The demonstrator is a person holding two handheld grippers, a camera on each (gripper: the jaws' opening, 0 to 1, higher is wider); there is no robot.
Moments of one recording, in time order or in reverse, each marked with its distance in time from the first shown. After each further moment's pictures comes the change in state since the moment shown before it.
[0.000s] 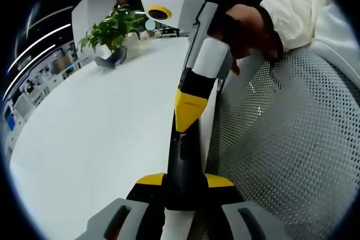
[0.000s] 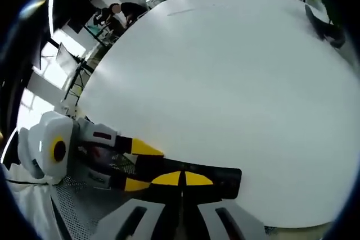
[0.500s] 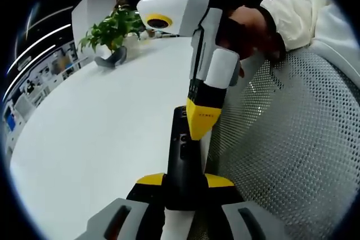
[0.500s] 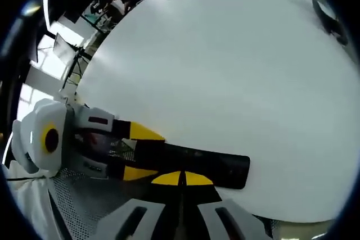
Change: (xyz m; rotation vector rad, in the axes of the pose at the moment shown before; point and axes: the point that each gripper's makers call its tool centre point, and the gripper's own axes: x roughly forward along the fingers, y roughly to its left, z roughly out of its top) left arm 0.000 0.000 0.000 0.003 0.001 0.003; right arm 0.011 0.000 -0.017 -0.026 0.118 -0.012
